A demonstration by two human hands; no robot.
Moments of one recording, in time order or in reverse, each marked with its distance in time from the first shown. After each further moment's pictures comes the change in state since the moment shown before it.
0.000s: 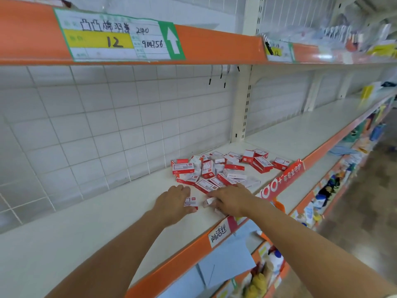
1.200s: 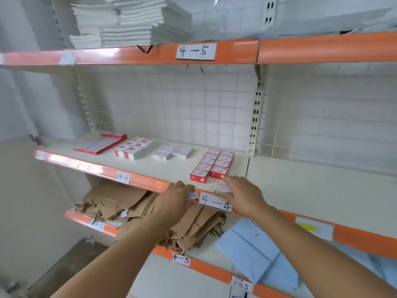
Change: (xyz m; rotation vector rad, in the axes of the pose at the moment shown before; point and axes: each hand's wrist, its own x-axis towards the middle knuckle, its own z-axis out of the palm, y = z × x) left_hand -0.532 -0.092 -0.068 0.013 0.360 -1.044; right_hand -0.107 -0.449 0.037 0.251 0.279 -0.844
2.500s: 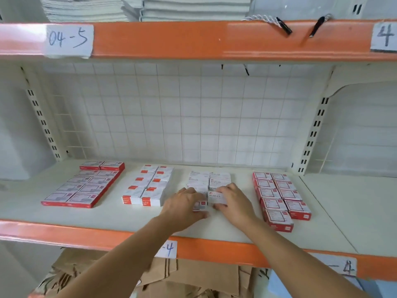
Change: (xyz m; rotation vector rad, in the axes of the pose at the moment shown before) left_hand 0.190 -0.226 -0.013 -0.010 -0.159 0.329; right_hand 0.219 -0.134 0.127 0.143 0.049 0.325
